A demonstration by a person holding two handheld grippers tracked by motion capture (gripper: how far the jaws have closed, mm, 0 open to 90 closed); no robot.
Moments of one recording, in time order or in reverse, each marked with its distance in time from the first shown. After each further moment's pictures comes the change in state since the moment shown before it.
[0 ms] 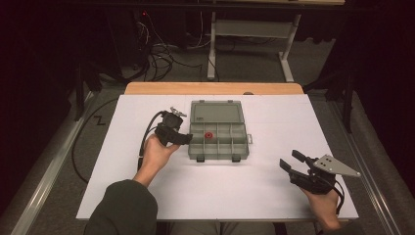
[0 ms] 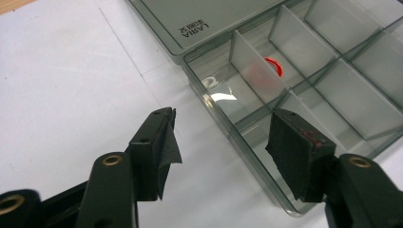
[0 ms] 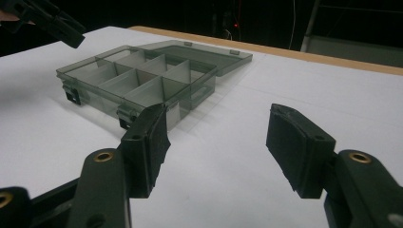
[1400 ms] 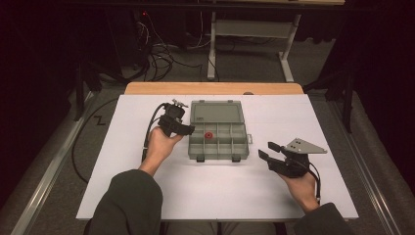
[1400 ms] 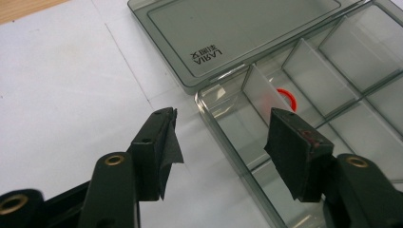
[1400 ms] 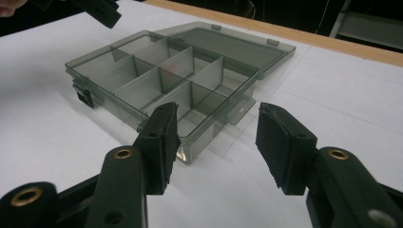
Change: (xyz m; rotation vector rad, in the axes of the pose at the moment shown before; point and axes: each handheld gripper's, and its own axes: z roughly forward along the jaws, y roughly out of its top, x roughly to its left) left arm 0.009 0.024 0.016 -0.001 -0.010 -0.041; right arm 0.023 0.032 0.059 0.141 0.069 -0.036
